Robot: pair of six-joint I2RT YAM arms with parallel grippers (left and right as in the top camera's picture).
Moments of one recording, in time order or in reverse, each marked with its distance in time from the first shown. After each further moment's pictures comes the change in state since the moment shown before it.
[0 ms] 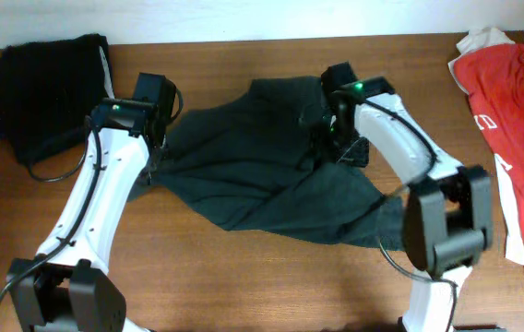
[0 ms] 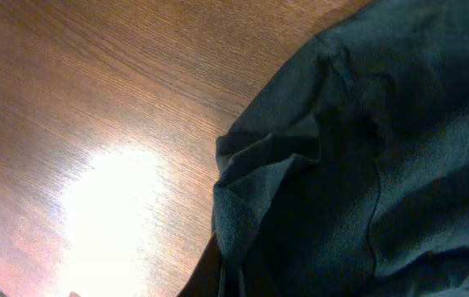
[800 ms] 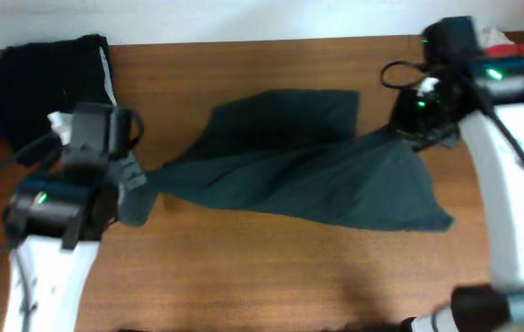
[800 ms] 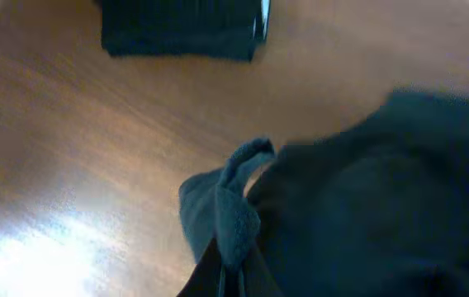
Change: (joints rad) left arm 0.000 -0.458 -0.002 -0.015 0.008 -0.003; right arm -0.198 -0.420 0.283 -0.385 0.053 -0.037
